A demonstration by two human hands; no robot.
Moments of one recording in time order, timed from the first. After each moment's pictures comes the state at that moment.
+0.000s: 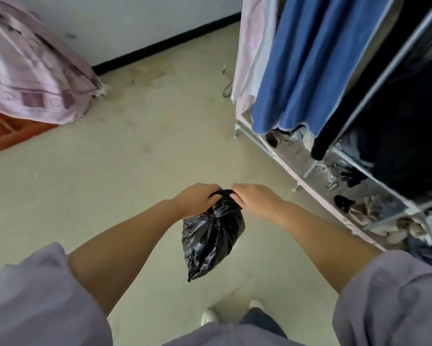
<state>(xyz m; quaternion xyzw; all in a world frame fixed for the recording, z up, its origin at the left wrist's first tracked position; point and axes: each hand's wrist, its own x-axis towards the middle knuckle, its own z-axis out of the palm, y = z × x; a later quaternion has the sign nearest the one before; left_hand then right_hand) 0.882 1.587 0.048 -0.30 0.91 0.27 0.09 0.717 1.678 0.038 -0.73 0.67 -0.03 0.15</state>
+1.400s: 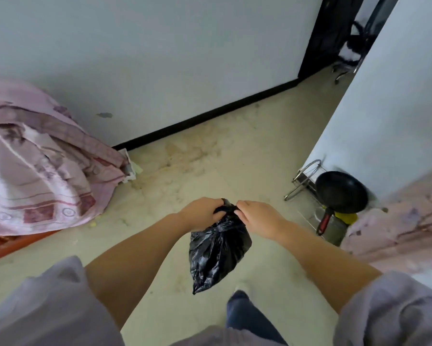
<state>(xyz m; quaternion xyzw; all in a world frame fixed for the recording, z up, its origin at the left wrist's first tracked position) 0.792 0.680 0.058 -0.34 0.90 0.26 0.08 0.624 0.761 0.046 -0.76 0.64 0.00 0.12</state>
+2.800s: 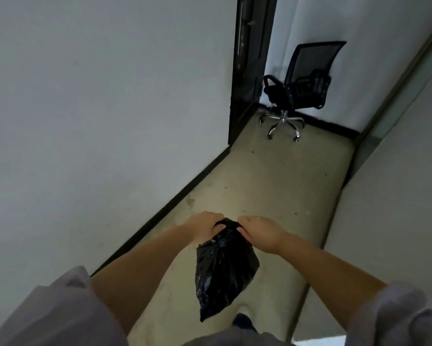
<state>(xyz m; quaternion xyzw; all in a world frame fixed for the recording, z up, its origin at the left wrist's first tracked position) 0.065 -0.152 0.047 -0.16 0.95 0.22 0.14 -0.062 -0.005 0.042 -0.61 0.78 -0.01 0.13</state>
